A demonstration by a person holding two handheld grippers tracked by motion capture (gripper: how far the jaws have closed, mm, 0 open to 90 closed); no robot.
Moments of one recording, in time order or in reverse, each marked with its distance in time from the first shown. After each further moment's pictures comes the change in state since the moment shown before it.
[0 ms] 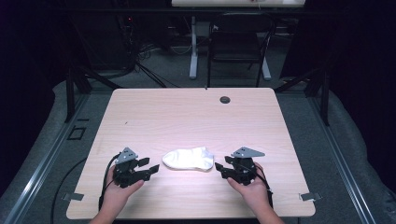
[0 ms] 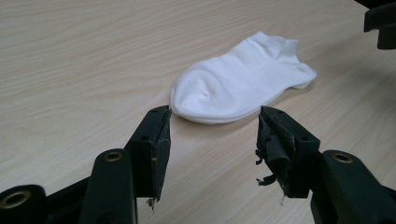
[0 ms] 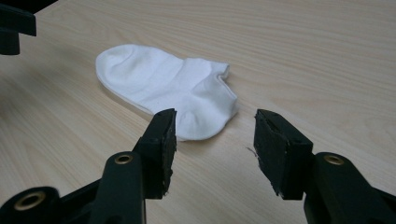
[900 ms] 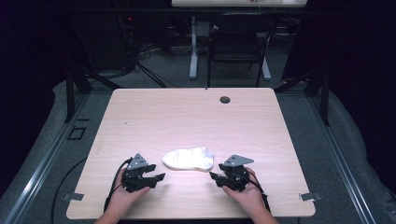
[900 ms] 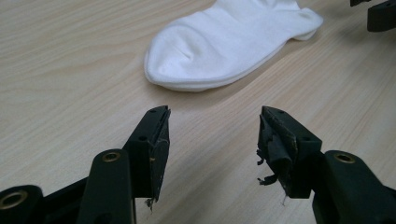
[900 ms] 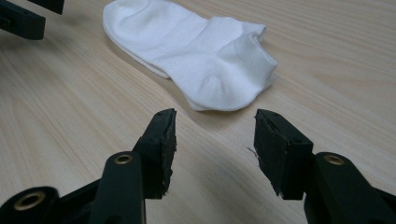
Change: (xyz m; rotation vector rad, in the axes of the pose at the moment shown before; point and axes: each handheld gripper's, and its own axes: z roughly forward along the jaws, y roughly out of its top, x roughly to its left) left arm -0.006 -0.019 0.028 0.101 -0.036 0.109; right arm 0.009 -0.024 0.026 0.057 0.042 -0.107
